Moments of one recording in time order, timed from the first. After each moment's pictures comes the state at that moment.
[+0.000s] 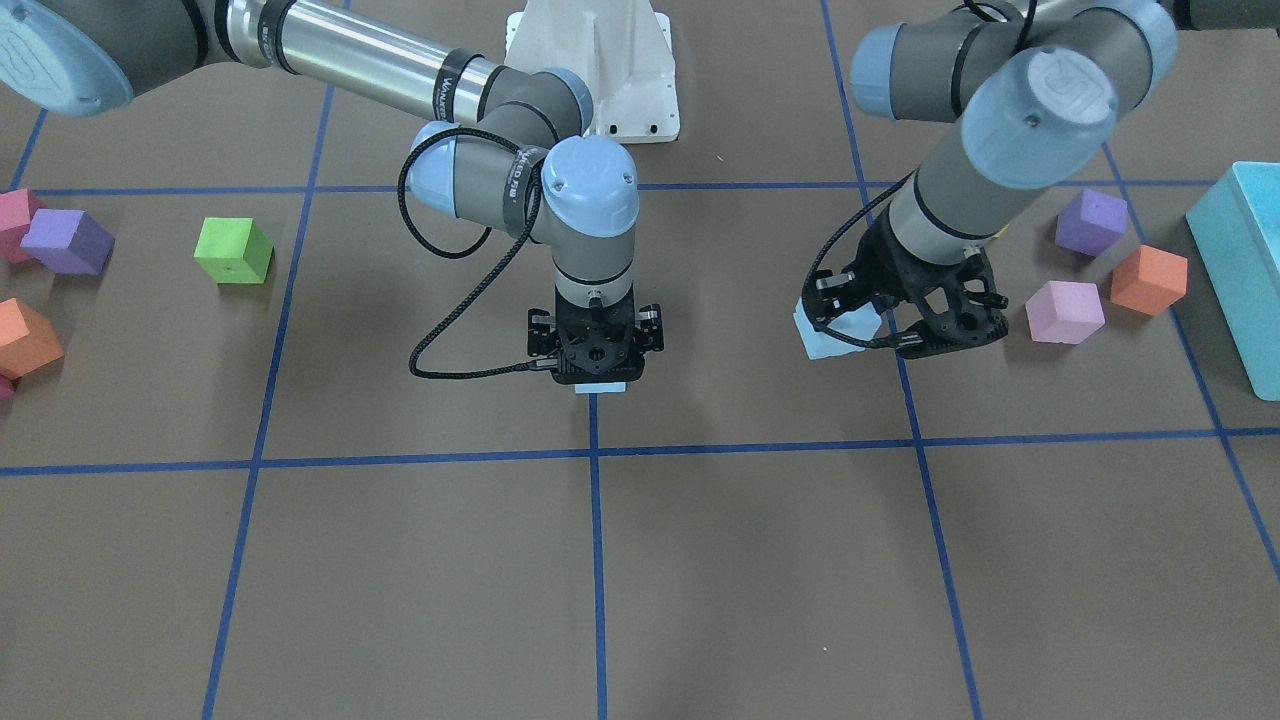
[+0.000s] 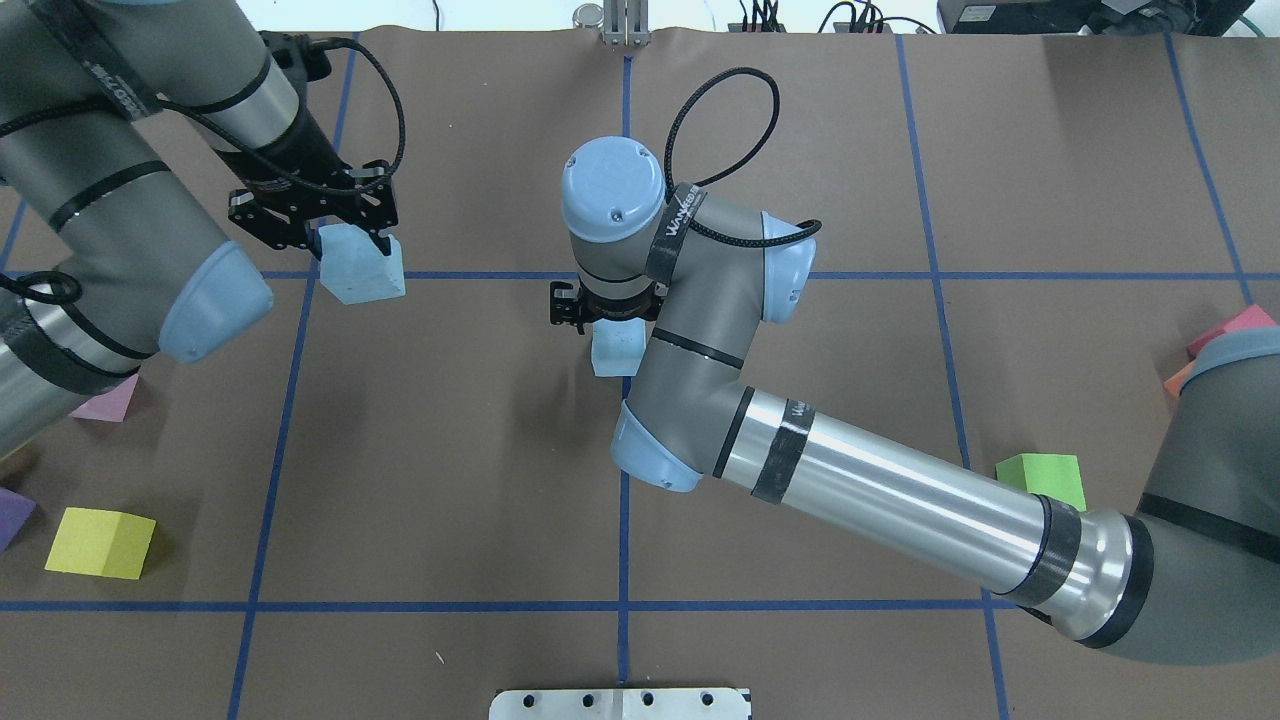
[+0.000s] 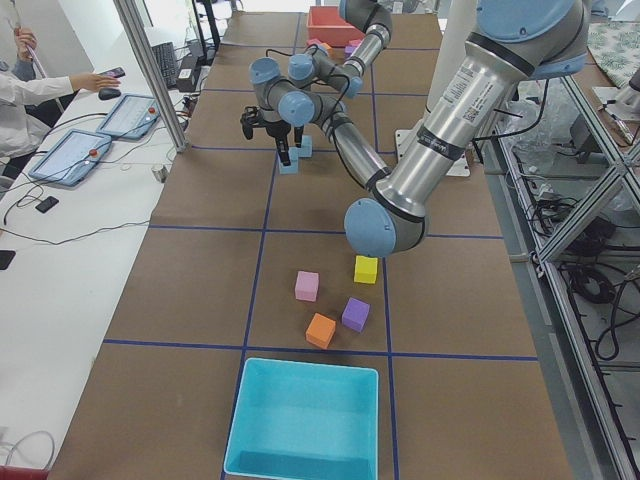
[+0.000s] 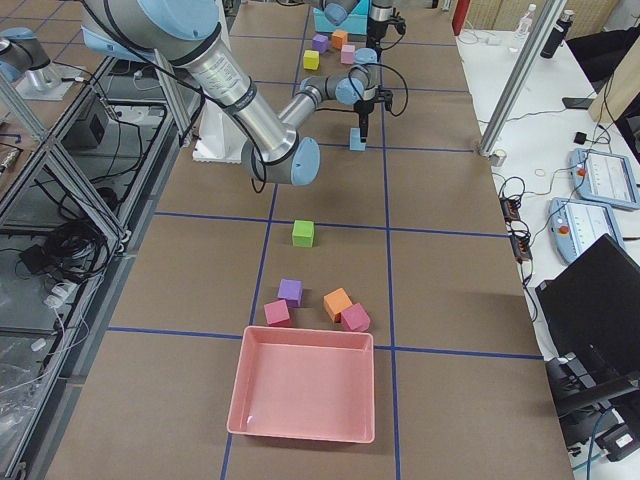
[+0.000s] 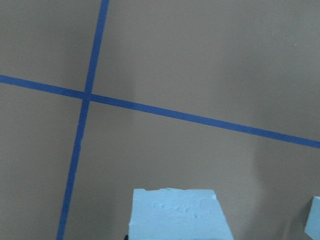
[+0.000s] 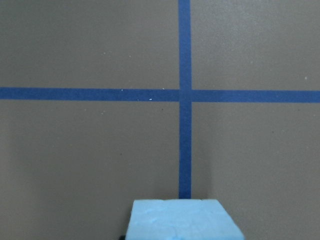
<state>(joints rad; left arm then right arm) -0.89 -2.20 -1.75 -1.38 -2.27 -1.06 0.58 -0.62 1.28 -1.50 1.89 1.15</state>
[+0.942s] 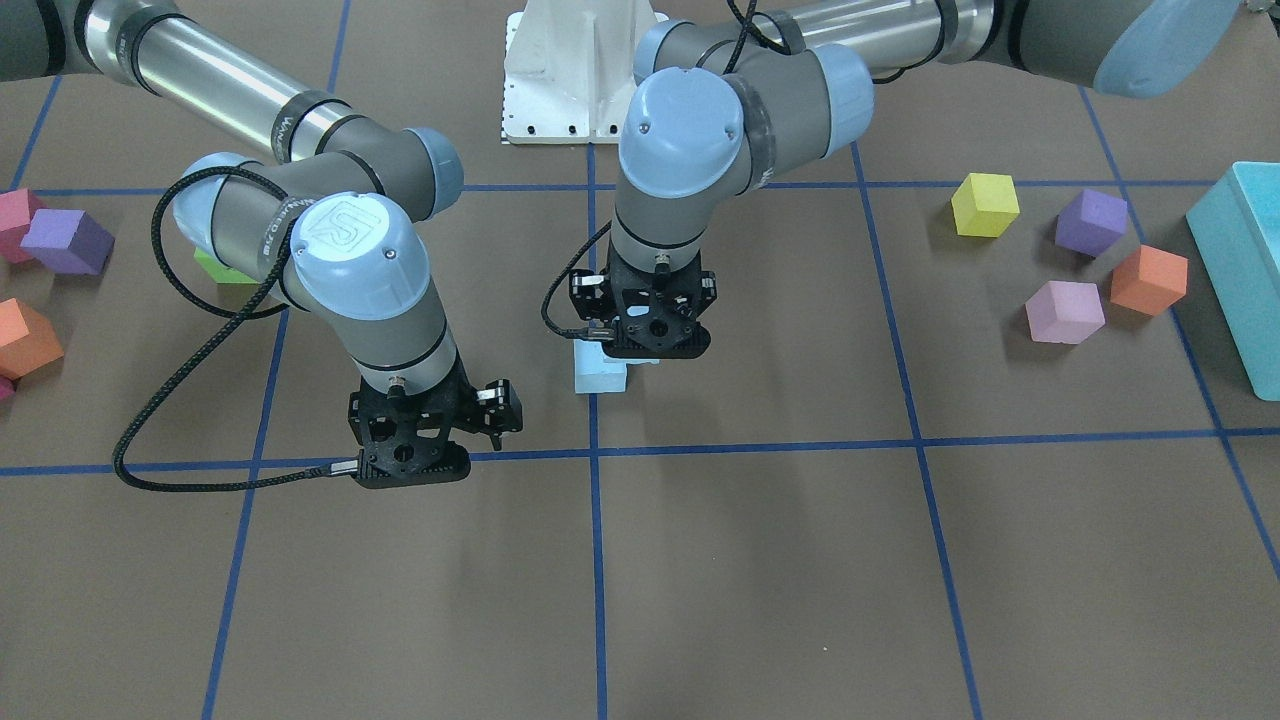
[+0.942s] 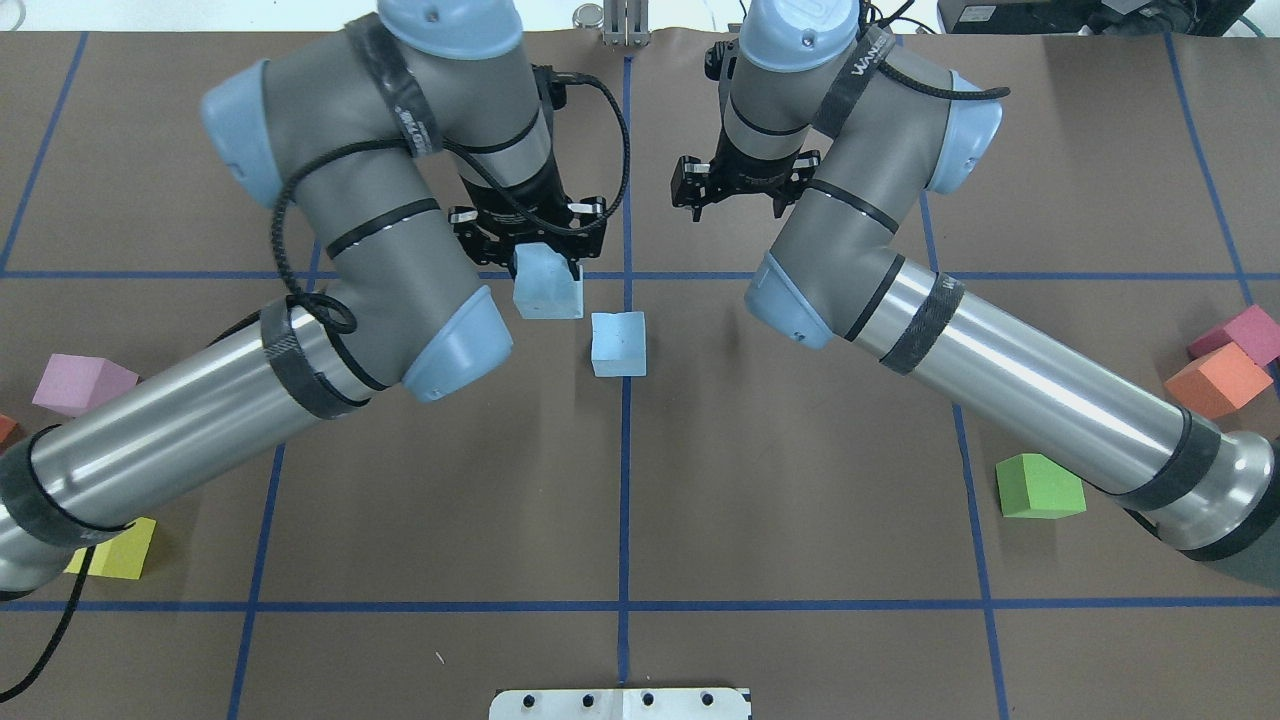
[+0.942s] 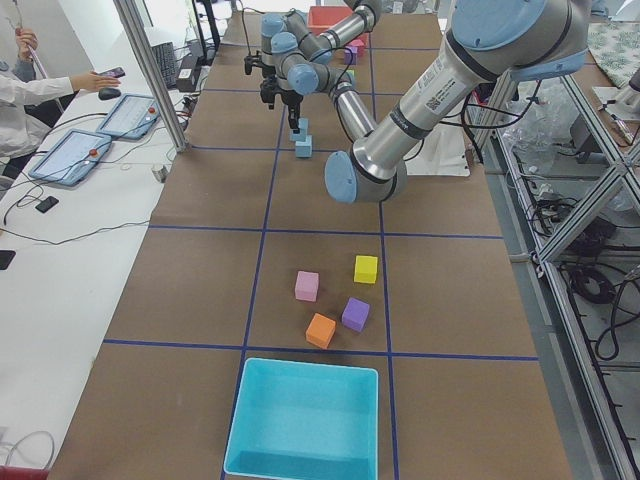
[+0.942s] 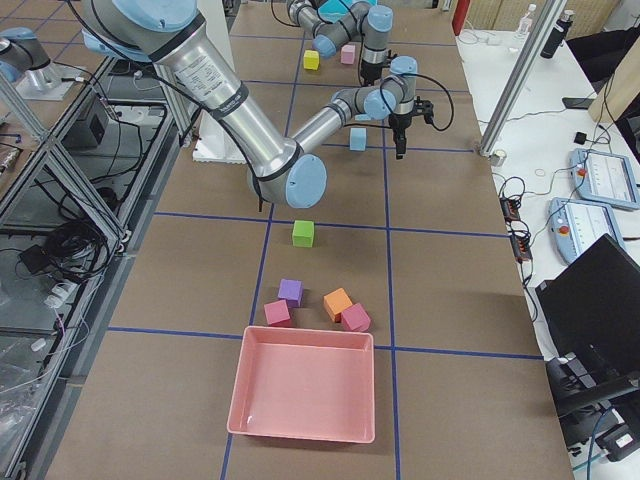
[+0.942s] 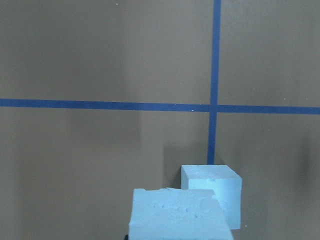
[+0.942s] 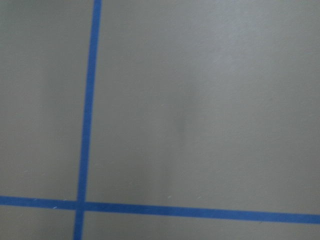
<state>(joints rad) -0.67 -2.52 -1.44 -1.49 -2.10 -1.08 0.80 -0.75 1.36 -1.50 1.99 0.91</state>
